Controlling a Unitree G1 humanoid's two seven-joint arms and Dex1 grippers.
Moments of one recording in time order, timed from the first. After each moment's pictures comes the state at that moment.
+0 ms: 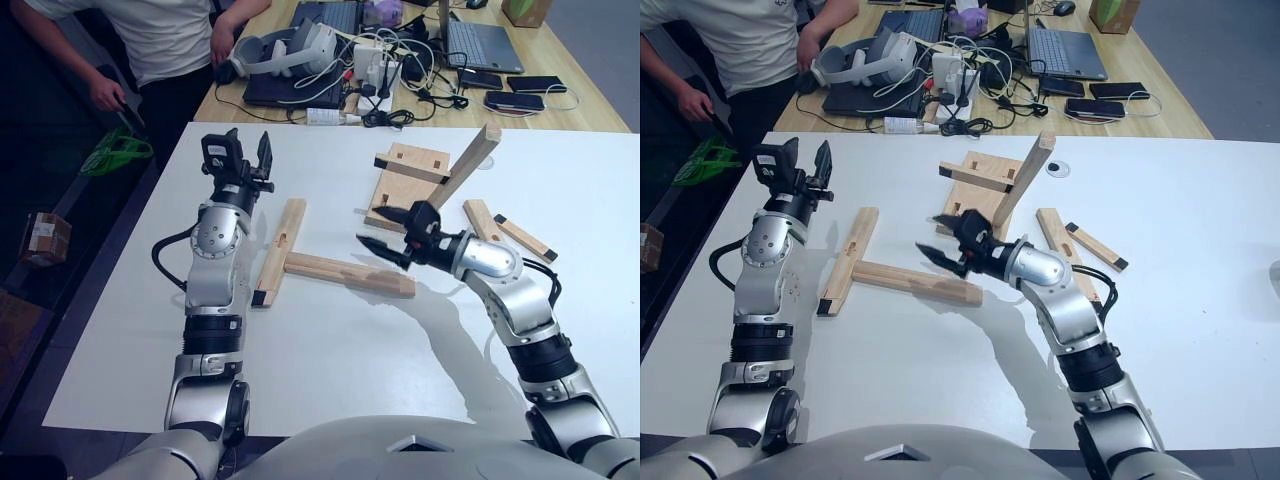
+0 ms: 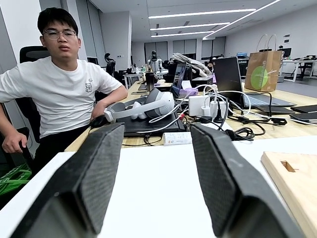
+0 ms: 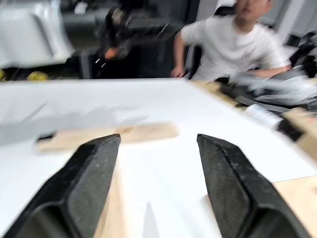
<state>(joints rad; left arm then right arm) -0.33 0.24 0.10 0.08 -0.14 0.10 -0.10 -0.24 -0.34 0.32 -0.13 0.19 0.30 0.76</state>
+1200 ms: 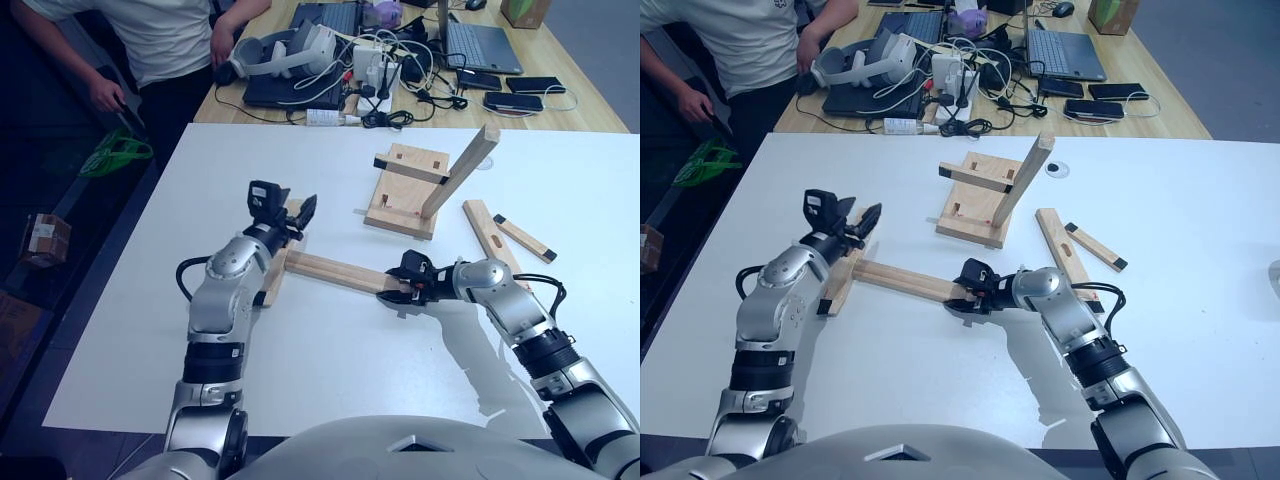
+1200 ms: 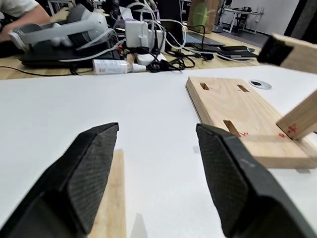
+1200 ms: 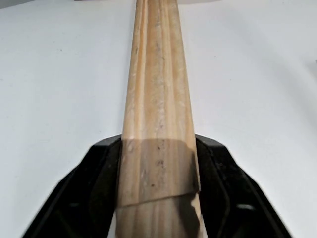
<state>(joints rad) -0.21 0.23 0.06 -0.08 -0.25 0.45 -0.28 -0.27 -0.42 0.42 0.14 0.06 0.34 0.97</state>
